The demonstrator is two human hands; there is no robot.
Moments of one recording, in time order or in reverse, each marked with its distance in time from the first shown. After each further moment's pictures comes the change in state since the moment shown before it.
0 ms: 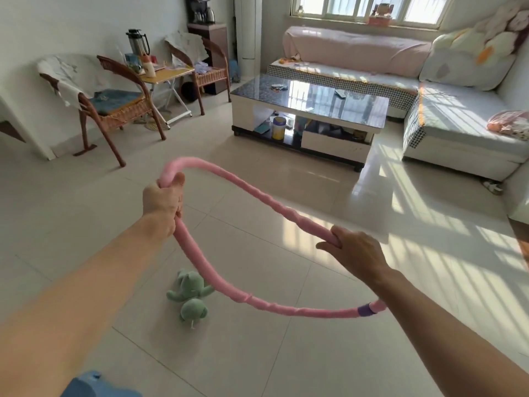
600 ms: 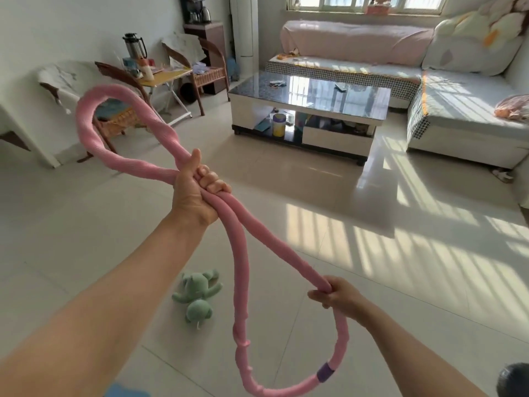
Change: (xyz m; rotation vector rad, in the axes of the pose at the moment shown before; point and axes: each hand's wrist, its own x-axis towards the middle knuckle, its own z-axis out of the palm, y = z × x) left_hand -0.046 0.035 0.061 -0.844 -0.411 -0.314; right_hand -0.036 0.029 0.081 0.695 -0.581 0.265
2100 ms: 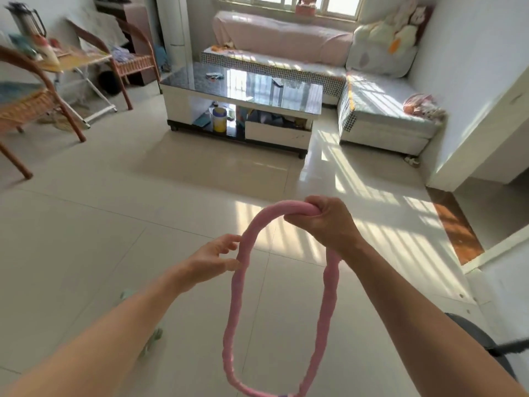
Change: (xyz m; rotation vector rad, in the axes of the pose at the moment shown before) left_hand 0.023 -0.111 -0.076 1.408 -0.644 -0.253; right_hand -0.030 -0.090 -0.075 0.083 0.637 -0.271
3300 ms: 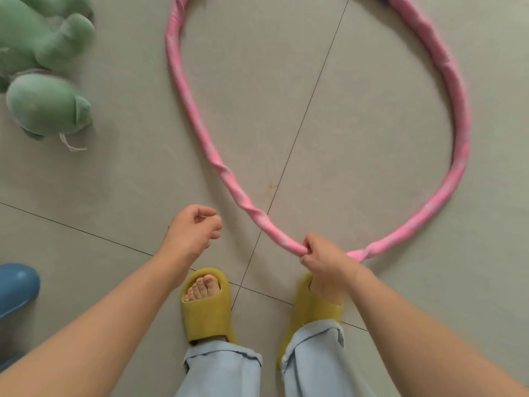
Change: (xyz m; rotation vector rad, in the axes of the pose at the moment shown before) left_hand 0.132 -0.577 0.241 -0.299 0.344 -0.902; right_hand -0.159 0.638 0.452 -0.483 -1.138 0.707
